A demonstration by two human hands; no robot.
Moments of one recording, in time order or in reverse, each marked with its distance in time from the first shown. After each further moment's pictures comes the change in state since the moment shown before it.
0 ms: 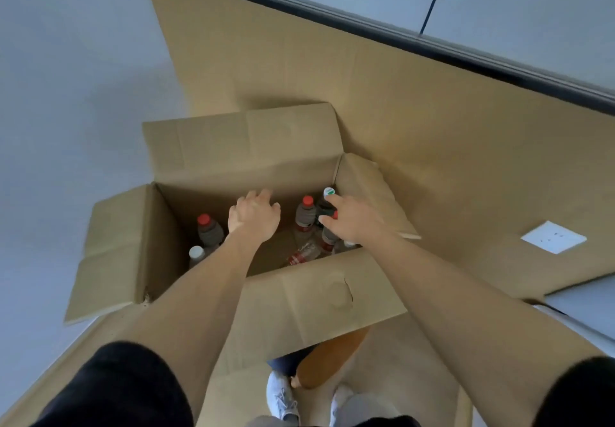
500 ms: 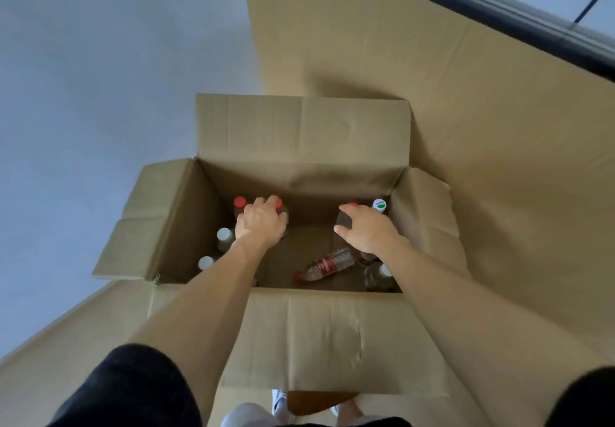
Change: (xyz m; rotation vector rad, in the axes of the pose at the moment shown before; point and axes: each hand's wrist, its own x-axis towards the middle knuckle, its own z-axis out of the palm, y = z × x) left_hand 0.029 -0.041 0.031 -0.038 -0.016 -0.306; right_hand 0.110 0.002 0.032 -0.074 -0.220 -0.259
